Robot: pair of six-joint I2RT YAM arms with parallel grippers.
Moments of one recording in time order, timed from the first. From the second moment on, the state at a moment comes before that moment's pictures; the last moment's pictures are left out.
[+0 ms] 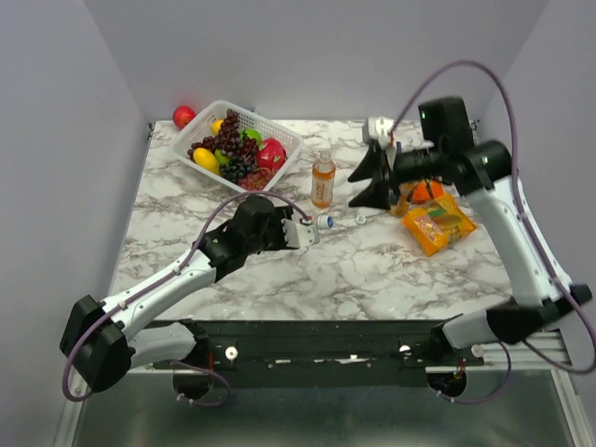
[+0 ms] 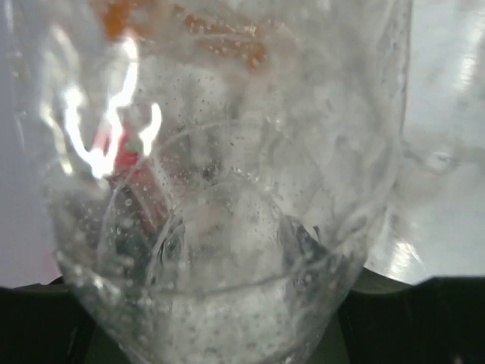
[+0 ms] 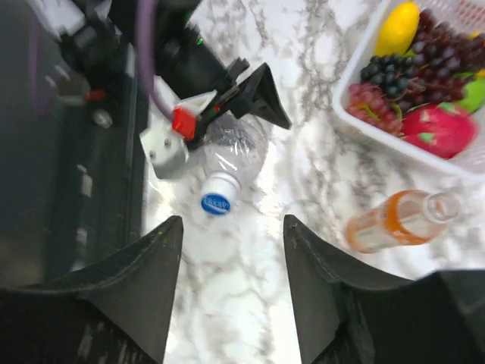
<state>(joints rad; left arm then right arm) -0.75 1.13 0.79 -0.18 -0.04 0.84 0.42 1.49 1.87 -1.10 -0.97 -0.63</state>
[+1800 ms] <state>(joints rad) -0.83 1.22 0.57 0.61 -0.58 1.23 0.44 1.80 1.84 -0.95 -1.04 0.10</state>
